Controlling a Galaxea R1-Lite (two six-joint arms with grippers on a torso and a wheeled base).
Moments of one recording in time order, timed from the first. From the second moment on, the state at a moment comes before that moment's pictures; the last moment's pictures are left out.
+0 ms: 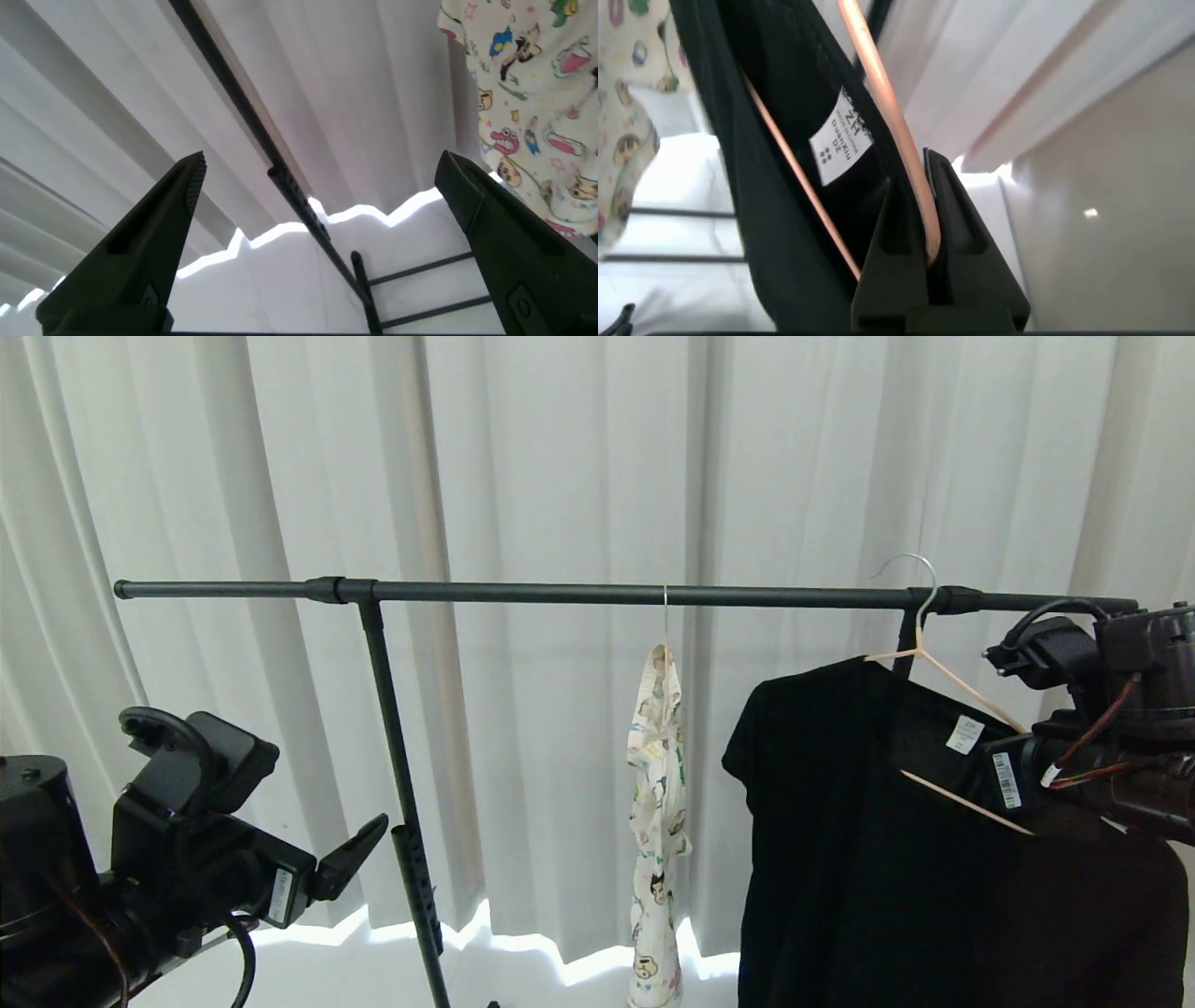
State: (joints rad) left arm -0.22 1.28 -0.30 -0.68 0.06 0.39; right arm 0.41 1.46 -0.84 -0.08 -0.45 -0.03
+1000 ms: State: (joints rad) left arm -0.27 1.27 -0.30 -0.68 0.06 0.39; right arm 0.46 1.57 -0.95 -0.09 -0.47 -0.03
